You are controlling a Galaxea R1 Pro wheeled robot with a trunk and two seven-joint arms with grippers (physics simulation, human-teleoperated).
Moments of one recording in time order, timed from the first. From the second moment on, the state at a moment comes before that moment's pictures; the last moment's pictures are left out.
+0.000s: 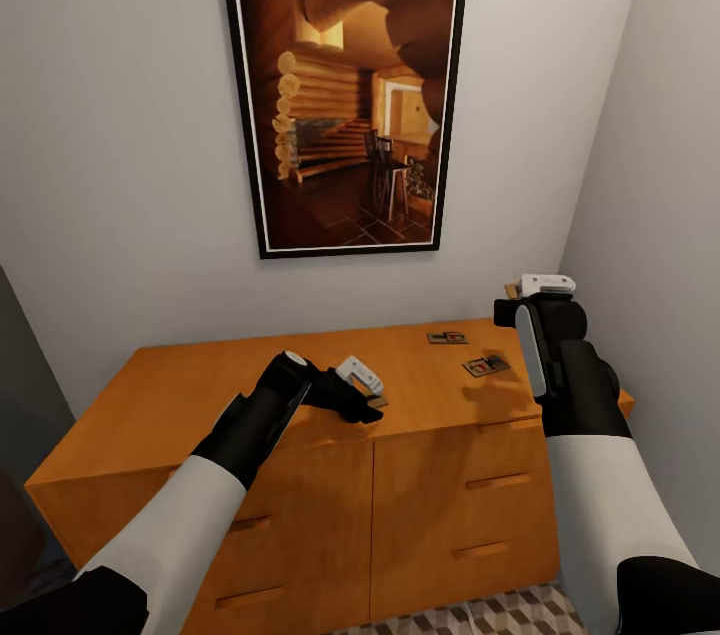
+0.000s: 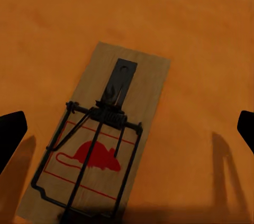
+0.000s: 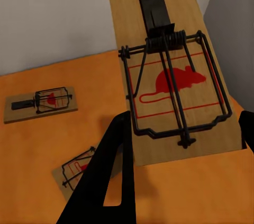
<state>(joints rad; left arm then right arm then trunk) -0.84 -0.14 -0.32 -0.95 -0.39 0.74 -0.76 -0.91 0.01 -0.07 -1.31 0.04 1.04 -0.25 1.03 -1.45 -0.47</state>
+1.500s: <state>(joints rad) -0.84 -0.12 -0.32 -0.97 -0.39 0.75 -0.79 -0.91 0.01 -0.07 -1.31 0.04 1.04 -0.25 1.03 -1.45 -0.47</state>
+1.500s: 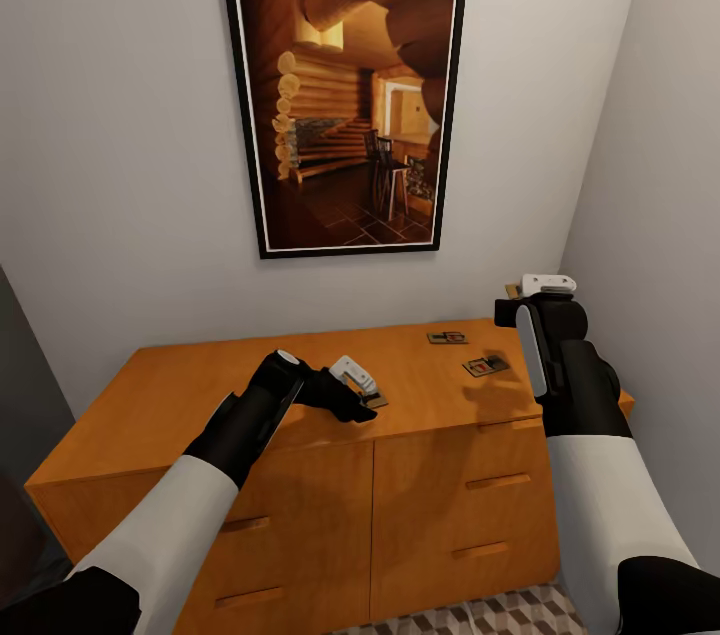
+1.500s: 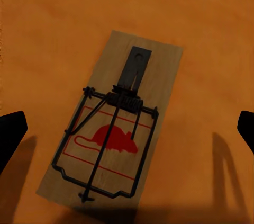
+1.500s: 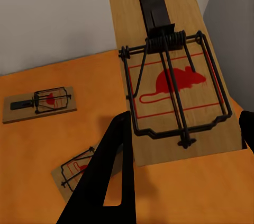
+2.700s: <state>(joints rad) -0.84 -0.11 -0.32 -0.97 -0.39 0.75 -0.79 -0.91 0.01 -0.07 -1.29 0.04 1.04 -0.25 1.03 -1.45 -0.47</state>
